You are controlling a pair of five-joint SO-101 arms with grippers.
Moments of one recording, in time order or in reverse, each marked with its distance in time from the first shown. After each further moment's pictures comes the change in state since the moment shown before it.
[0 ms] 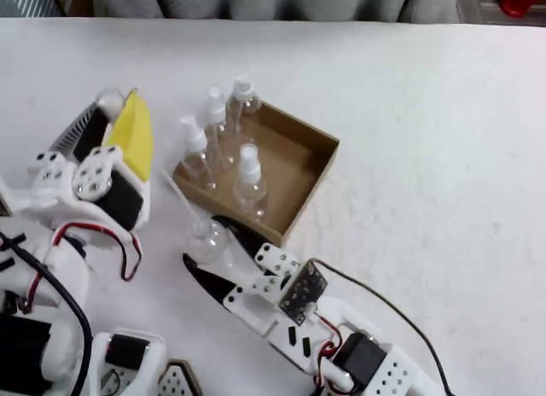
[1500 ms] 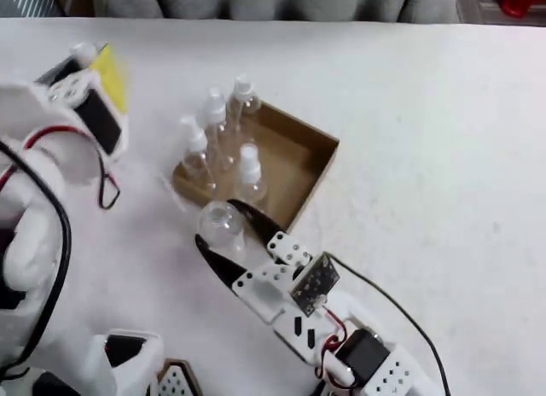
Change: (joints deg) left arm -5.4 35.3 -48.2 25.1 0.0; right arm 5.2 0.0 -0.4 -2.3 0.0
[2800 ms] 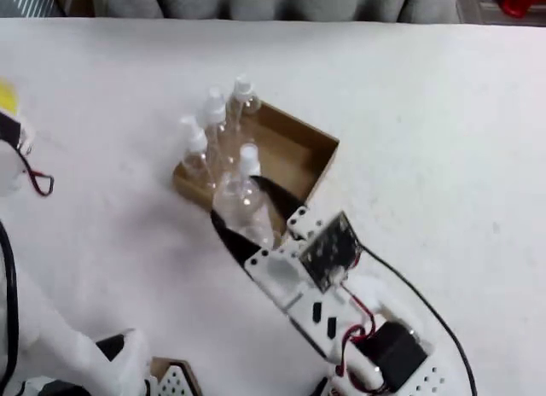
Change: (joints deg) left arm -25.0 -1.2 -2.3 6.7 13.9; right arm 3.6 14.5 -30.2 21.1 0.5
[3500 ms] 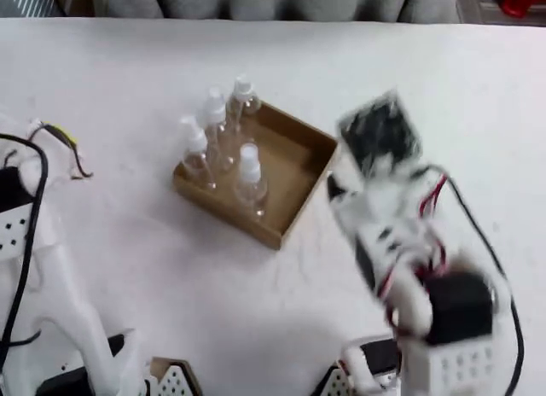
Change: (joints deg) left arm 0.0 0.9 43.3 -16.4 0.0; right arm 30.0 29.5 -47.3 47.1 14.8
